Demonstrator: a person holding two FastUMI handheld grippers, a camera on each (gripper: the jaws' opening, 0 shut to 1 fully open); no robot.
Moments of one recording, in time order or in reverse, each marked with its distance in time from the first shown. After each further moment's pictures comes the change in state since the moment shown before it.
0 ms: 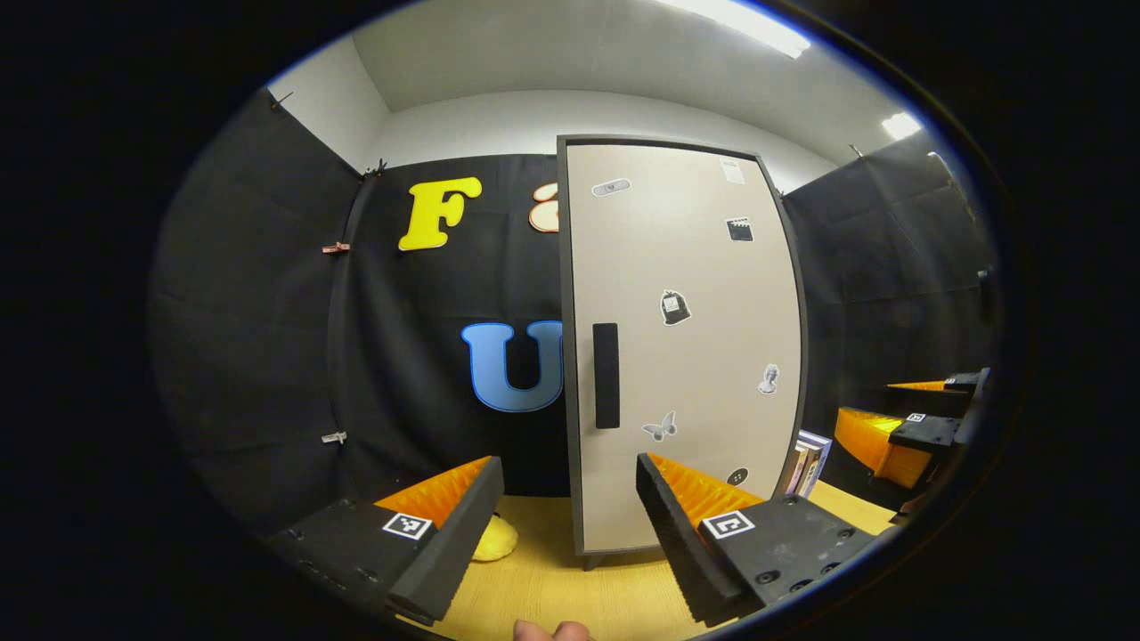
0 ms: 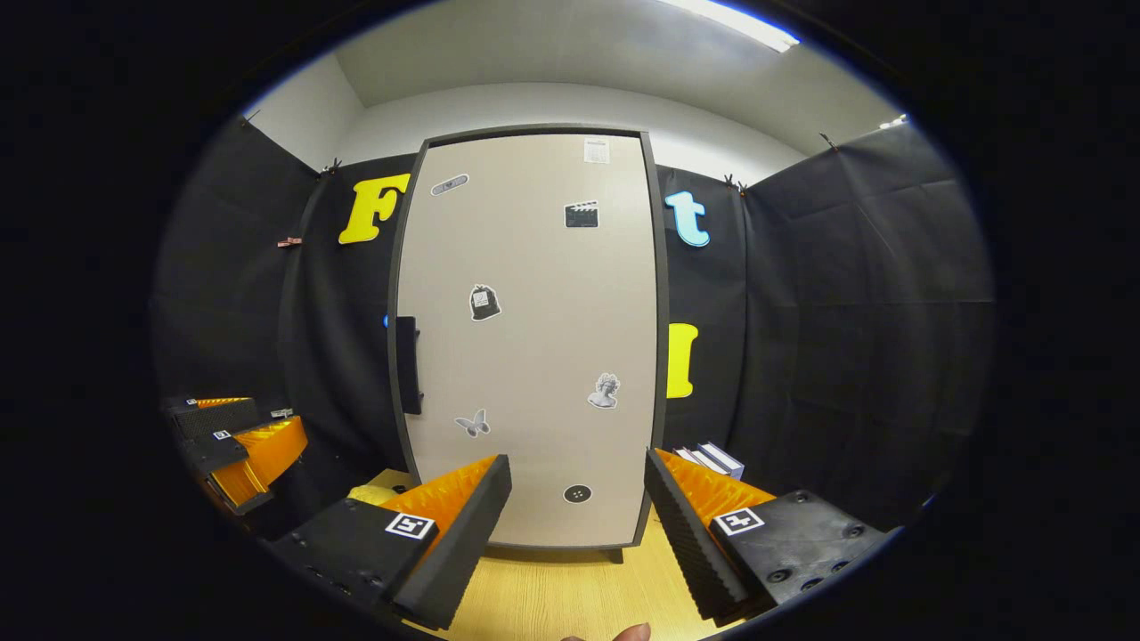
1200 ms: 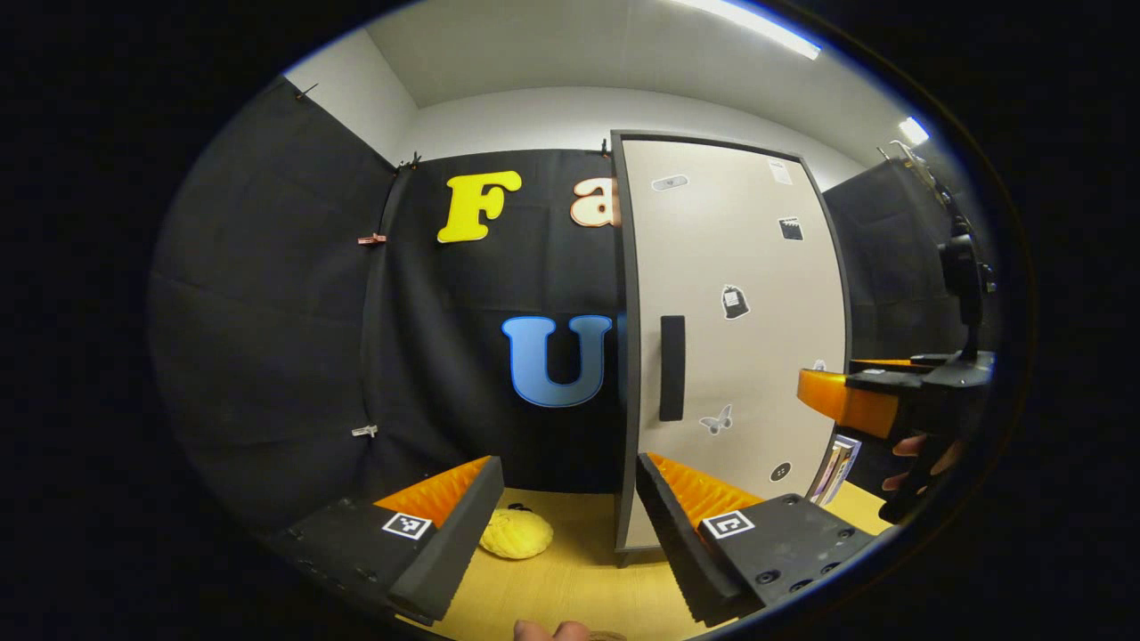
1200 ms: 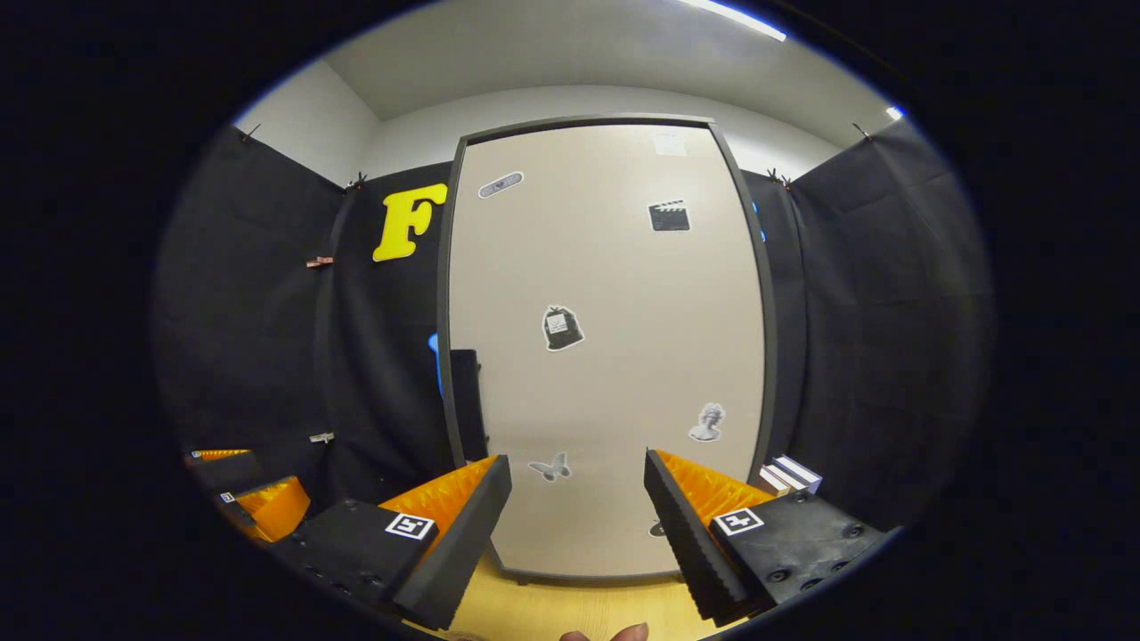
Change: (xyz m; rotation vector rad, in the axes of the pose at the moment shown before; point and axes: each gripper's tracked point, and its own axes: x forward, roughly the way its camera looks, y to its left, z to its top) left arm -0.003 0.072 -0.015 -0.023 0.021 0.102; right arm 0.072 0.102 0.025 0.065 -0.024 0.161
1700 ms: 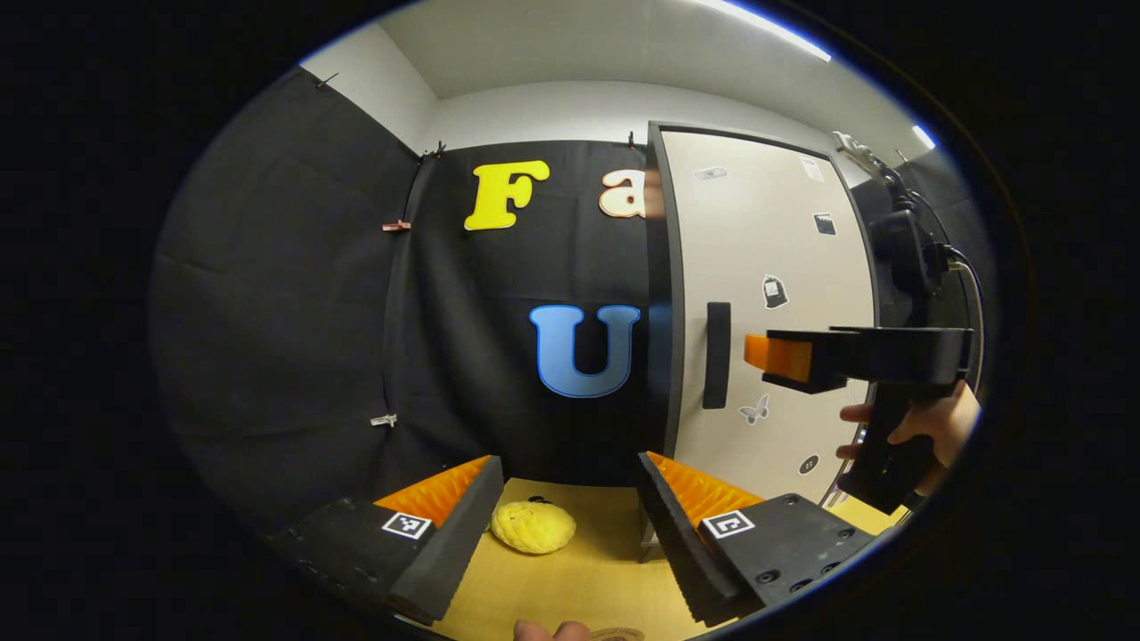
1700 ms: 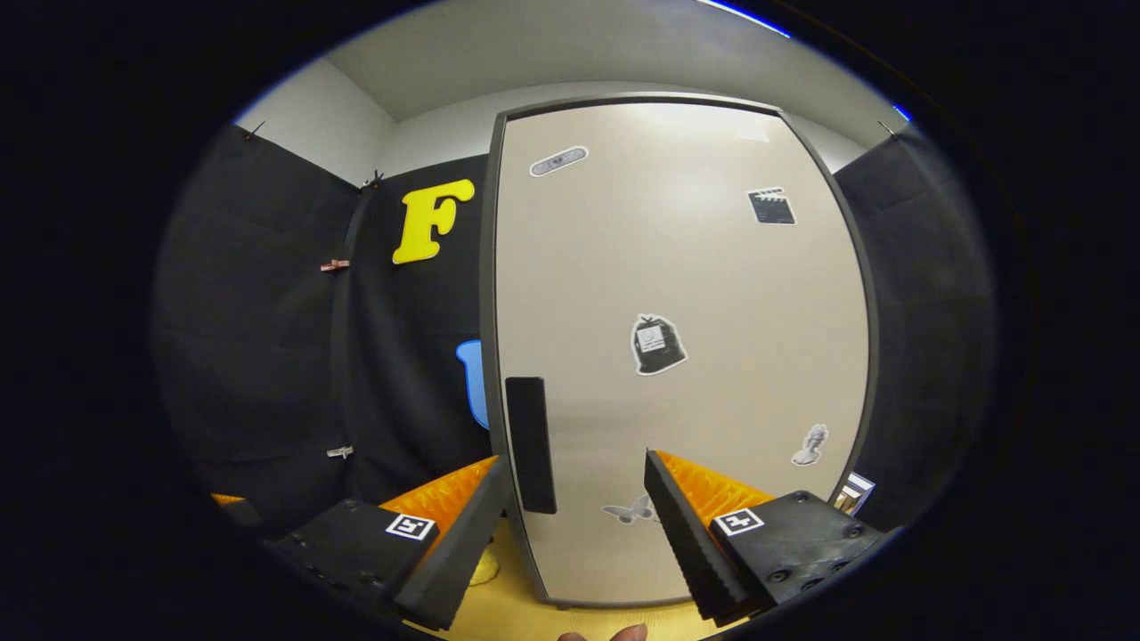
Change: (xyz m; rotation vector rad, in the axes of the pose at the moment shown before) left arm 0.005 0.040 -0.017 -0.025 0.023 0.052; right arm 0.077 0.070 0.001 0.005 -0.005 0.056
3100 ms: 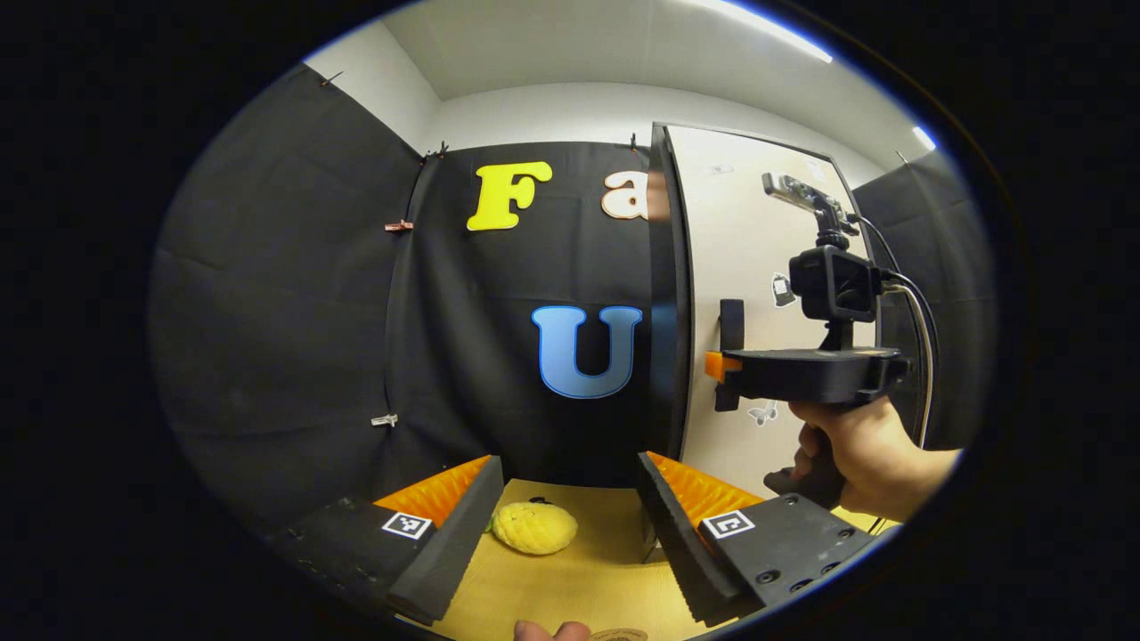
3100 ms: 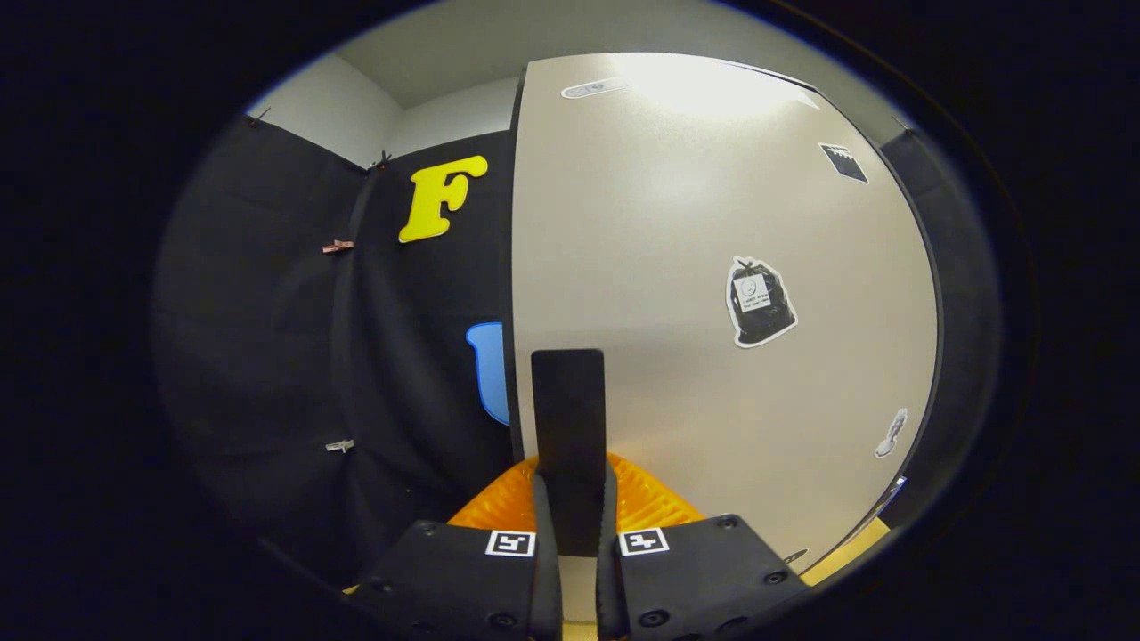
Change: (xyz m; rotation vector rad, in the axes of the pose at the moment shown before) left arm 0.003 0.001 0.001 0.001 -0.016 -0.006; right arm 0.057 0.032 -0.031 -0.001 0.031 0.058
